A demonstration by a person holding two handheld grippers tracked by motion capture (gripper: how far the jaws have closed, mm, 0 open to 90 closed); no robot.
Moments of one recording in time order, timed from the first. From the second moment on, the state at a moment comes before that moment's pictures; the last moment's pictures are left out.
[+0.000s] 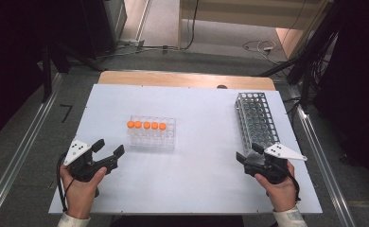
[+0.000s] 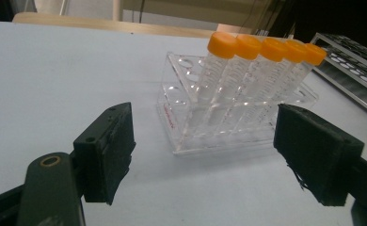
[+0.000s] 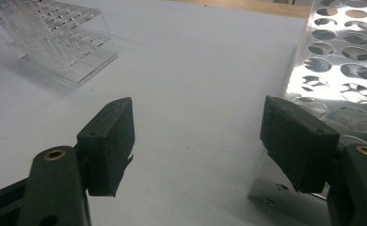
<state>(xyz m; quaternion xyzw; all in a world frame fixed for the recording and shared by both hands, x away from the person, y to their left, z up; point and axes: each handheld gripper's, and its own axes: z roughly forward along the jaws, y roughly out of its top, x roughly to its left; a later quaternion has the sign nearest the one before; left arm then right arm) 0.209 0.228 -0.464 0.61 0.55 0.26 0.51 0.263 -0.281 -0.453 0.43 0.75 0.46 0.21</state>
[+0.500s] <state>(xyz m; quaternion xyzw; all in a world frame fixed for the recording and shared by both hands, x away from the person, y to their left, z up) 0.205 0.246 -0.474 0.60 0.57 0.27 0.49 0.254 -0.345 -0.464 0.49 0.72 0.43 0.24</state>
